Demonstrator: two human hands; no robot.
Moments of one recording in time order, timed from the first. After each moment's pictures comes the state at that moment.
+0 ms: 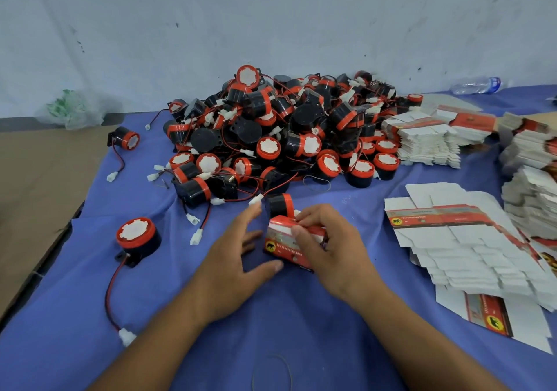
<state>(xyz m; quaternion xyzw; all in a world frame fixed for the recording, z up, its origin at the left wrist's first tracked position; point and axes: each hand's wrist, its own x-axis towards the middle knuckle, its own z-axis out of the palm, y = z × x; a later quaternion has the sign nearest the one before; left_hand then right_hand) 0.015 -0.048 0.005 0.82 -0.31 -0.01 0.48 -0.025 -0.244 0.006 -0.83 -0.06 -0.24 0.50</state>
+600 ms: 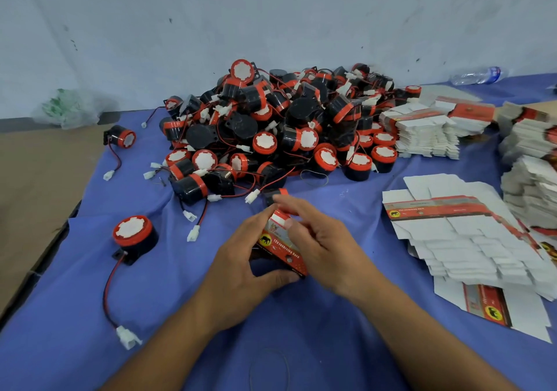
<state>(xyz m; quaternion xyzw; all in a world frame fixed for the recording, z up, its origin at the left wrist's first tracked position) 0.002 -0.066 0.001 0.78 -0.33 0.00 0.53 -0.032 -0.237 0.022 -0.81 -0.08 -0.12 0.57</state>
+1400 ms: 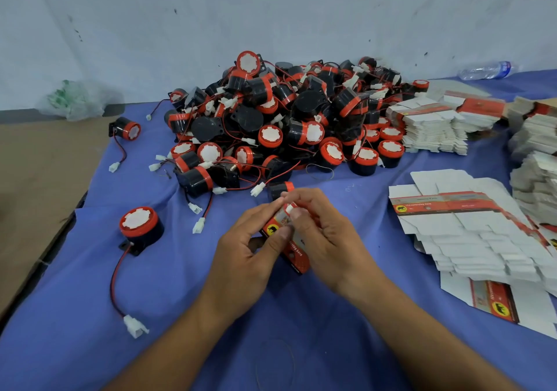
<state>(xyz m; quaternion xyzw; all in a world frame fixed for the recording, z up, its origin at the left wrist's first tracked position) -0.006 -0.074 0.010 0.74 -0.27 0.04 0.62 -0.037 -0.225 0.025 -0.78 -0.10 -0.16 0.60</state>
